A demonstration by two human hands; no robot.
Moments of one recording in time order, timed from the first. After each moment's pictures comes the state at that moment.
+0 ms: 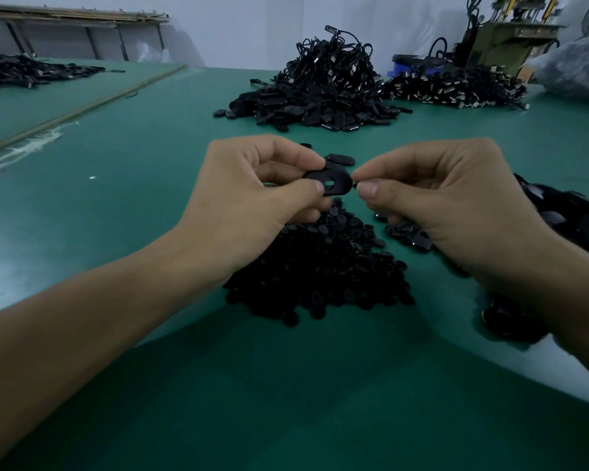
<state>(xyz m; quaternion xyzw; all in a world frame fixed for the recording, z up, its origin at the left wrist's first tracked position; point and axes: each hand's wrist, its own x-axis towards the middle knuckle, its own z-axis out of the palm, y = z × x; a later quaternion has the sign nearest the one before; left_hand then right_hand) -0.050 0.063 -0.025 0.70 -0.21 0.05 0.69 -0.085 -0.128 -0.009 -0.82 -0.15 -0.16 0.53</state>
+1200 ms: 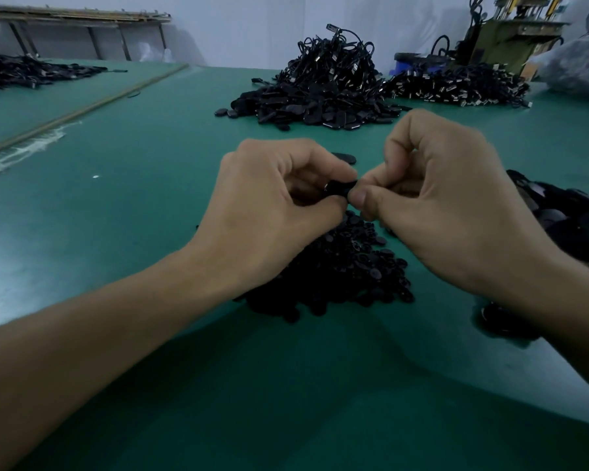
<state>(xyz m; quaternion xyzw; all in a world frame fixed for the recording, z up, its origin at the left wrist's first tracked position) -0.057 0.056 -0.027 0.77 -0.29 0.15 0.55 -0.093 -0.113 -0.005 -0.87 -0.14 -0.23 0.40</state>
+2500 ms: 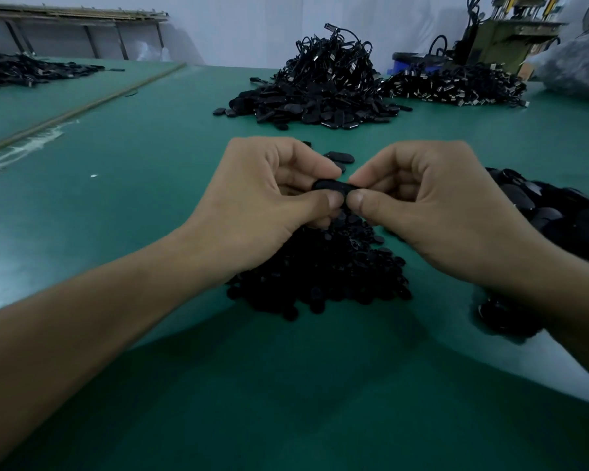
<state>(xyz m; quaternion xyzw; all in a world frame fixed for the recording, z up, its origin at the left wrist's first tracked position) -0.051 0.061 -0.024 0.73 -0.25 0.04 0.63 -0.084 -0.125 -0.012 -0.88 -0.14 -0.17 0.42</state>
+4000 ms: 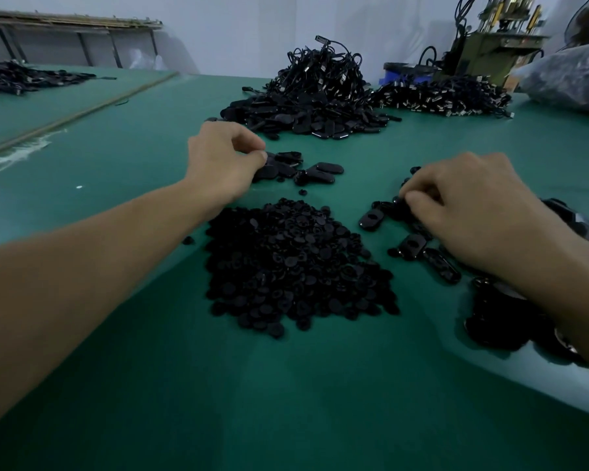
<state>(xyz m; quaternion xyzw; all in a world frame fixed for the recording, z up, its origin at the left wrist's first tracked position) 0.058 0.067 -0.031 0.86 -0.08 0.20 0.47 -0.073 -0.167 0.000 -0.98 -0.01 -0.18 0.09</state>
